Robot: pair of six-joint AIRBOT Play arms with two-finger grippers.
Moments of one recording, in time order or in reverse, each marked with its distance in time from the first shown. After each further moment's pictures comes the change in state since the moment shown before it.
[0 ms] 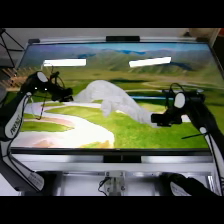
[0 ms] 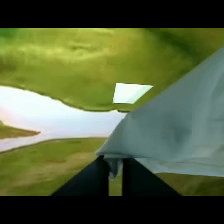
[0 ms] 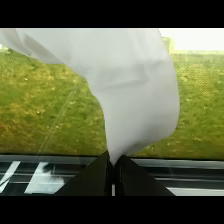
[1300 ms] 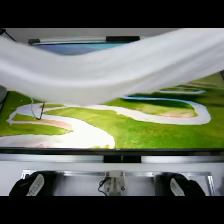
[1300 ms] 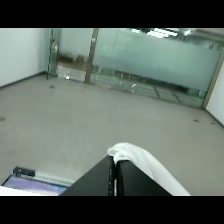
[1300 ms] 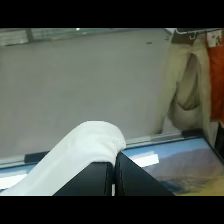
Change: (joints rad) left arm 0.342 1.131 0.210 0.033 0.263 -0.048; right arm -0.288 0.302 1.084 -0.069 -0.162 -0.060
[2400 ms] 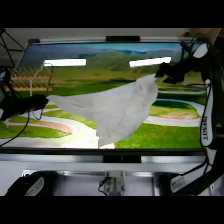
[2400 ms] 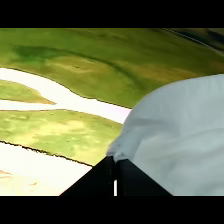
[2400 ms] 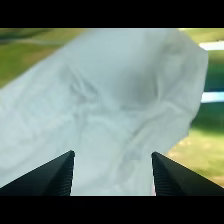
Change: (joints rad) left arm -0.294 -0.085 -0.949 -0.012 0.067 0.043; right arm 0.065 -0.888 -0.147 0.388 0.246 0.013
